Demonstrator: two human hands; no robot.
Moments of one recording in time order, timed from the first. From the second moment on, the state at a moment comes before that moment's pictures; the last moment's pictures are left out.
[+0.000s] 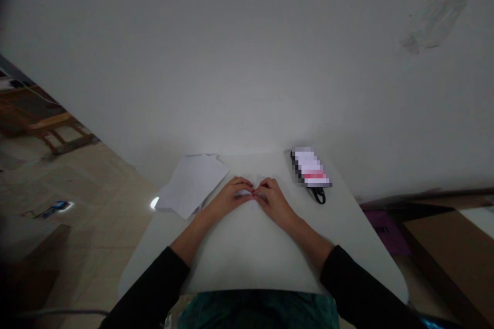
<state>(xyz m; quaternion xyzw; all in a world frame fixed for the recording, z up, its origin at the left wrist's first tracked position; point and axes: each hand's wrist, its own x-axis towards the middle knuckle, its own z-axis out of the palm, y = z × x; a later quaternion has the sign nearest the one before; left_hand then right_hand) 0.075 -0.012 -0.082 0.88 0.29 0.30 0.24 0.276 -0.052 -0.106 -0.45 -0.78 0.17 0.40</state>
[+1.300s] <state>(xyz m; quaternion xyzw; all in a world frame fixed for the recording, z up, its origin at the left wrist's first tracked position) 0.064 -0.016 -0.059 0.90 0.38 0.19 0.13 0.270 -0.044 -0.082 -0.59 -0.74 0.10 0.29</state>
